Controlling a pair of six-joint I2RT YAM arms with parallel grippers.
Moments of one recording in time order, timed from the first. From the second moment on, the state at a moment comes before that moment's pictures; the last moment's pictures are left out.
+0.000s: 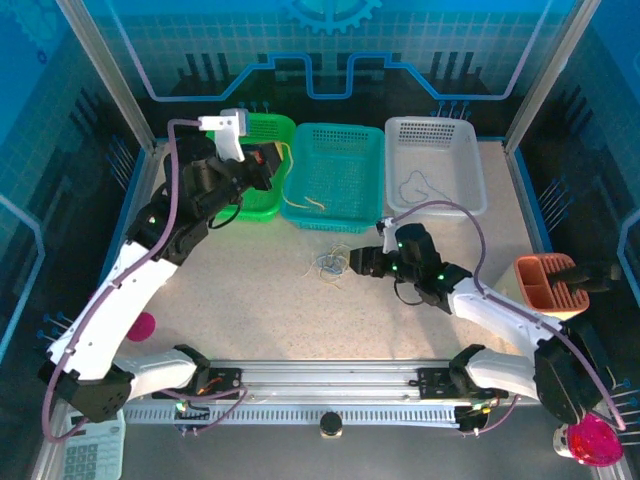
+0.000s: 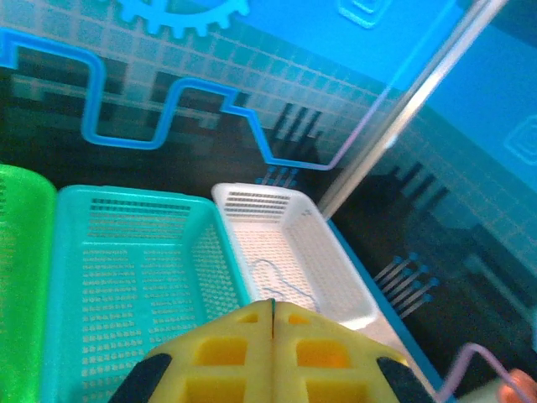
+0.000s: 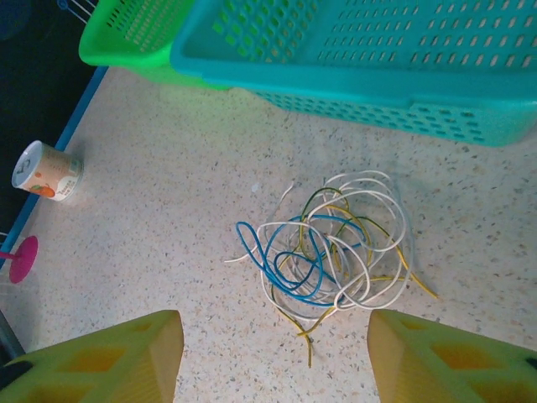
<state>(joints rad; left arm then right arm) -0.46 1.19 1.45 -0.42 0.04 -0.48 0.58 1.13 0.60 -0.04 -0.21 0.52</state>
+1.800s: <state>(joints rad) -0.20 1.45 1.43 -0.43 0.26 -0.50 0.43 1.01 0.60 -0.27 -0.25 0.52</state>
